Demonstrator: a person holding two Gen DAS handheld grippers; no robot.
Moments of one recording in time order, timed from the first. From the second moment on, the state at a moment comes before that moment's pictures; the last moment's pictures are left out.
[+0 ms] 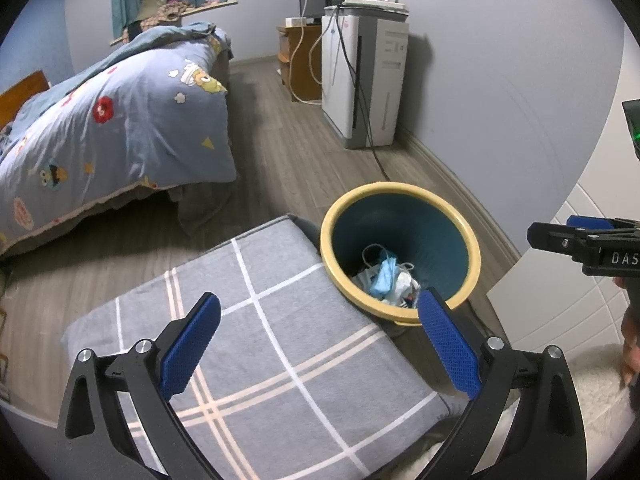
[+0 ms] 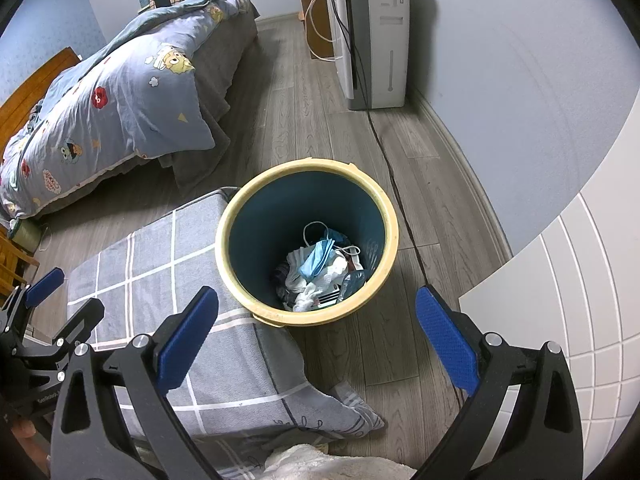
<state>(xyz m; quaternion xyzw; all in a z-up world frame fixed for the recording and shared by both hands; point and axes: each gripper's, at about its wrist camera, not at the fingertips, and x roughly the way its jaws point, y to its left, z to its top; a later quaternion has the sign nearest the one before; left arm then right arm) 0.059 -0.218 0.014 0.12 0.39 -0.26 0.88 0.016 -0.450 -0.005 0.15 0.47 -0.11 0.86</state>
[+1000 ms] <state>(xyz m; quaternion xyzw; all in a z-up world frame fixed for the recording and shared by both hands) 0.057 -0.203 0.023 0.13 0.39 -0.25 0.88 0.022 -0.449 -0.017 0.20 0.49 -0.13 0.84</state>
